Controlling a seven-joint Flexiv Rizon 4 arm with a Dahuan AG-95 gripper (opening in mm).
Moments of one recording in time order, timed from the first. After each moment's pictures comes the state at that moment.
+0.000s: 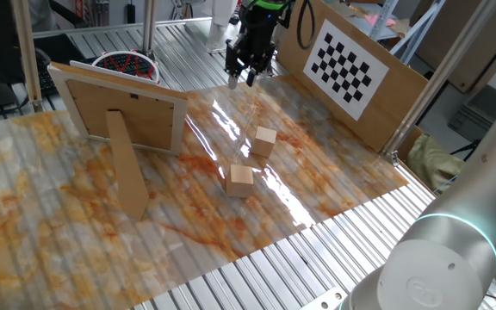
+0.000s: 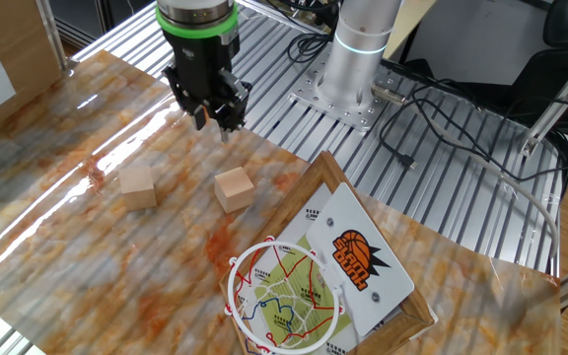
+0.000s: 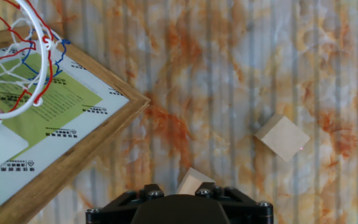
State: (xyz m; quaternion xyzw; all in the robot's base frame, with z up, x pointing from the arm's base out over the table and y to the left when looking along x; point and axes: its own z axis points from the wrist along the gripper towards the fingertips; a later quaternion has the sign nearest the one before) arm 0.543 -0.040 0.279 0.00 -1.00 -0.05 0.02
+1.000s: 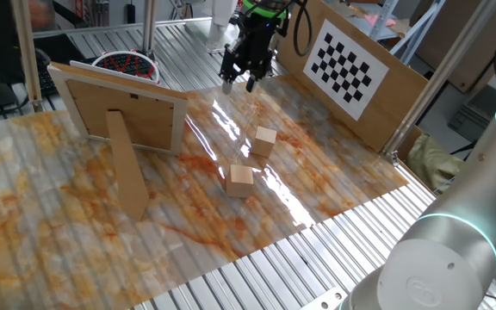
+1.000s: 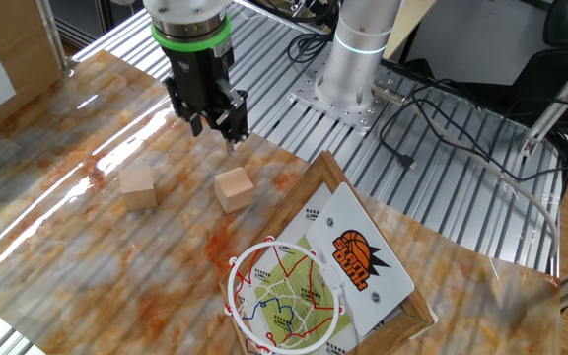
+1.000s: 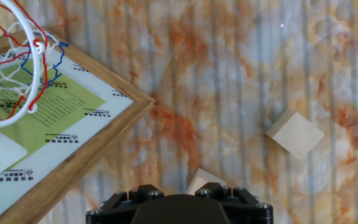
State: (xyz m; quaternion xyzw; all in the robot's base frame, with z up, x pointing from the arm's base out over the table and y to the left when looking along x) arm 0.545 -0.036 0.261 -0.02 -1.00 -0.06 0.03
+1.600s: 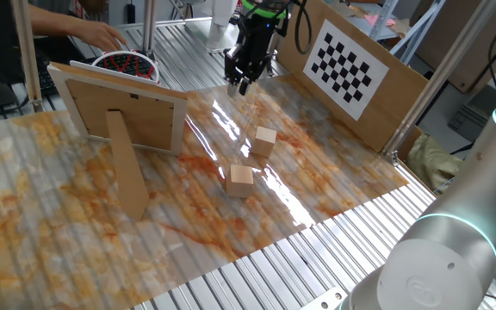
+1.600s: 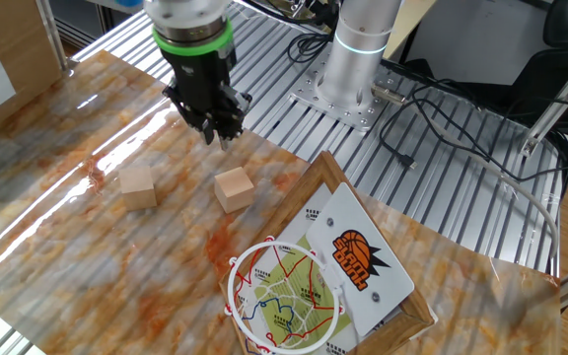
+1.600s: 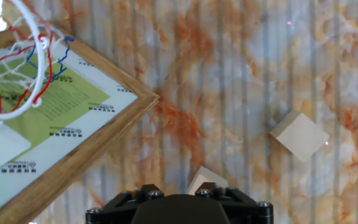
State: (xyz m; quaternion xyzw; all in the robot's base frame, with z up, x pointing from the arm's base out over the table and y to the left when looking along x) arm 0.540 -0.035 0.257 0.05 -1.00 -0.05 0.03
